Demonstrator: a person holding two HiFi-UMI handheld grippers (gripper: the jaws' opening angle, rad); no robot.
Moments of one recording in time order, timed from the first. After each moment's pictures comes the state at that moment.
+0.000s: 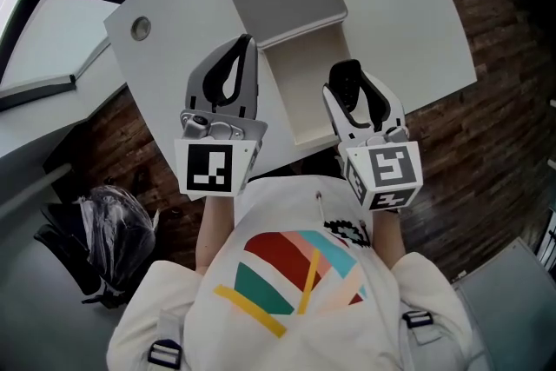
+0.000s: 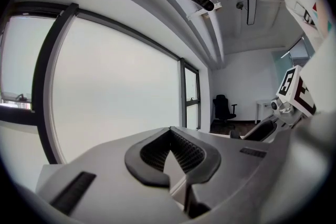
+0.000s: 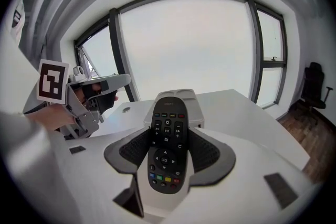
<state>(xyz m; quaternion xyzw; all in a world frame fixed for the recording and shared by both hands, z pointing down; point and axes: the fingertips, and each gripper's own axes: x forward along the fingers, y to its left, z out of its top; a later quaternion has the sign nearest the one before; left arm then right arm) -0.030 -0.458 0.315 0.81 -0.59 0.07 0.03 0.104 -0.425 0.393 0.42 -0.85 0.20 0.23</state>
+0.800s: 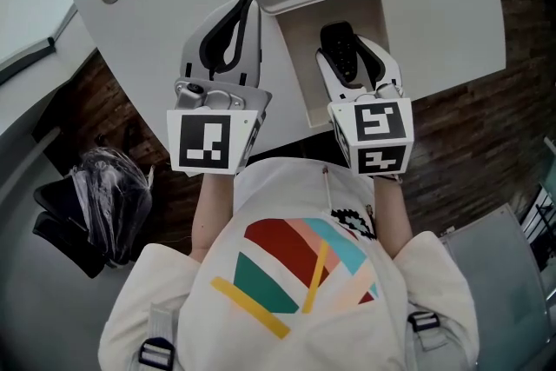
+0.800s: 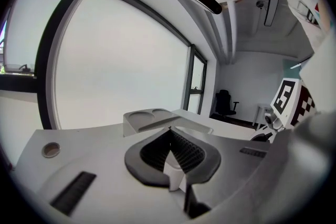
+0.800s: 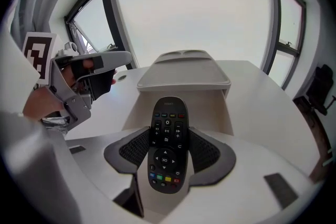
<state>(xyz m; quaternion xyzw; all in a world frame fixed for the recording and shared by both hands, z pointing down) -0.057 -0.482 0.406 0.79 -0.59 0.09 0.13 0.062 -0.435 0.497 0.37 -0.81 0.25 0.37</state>
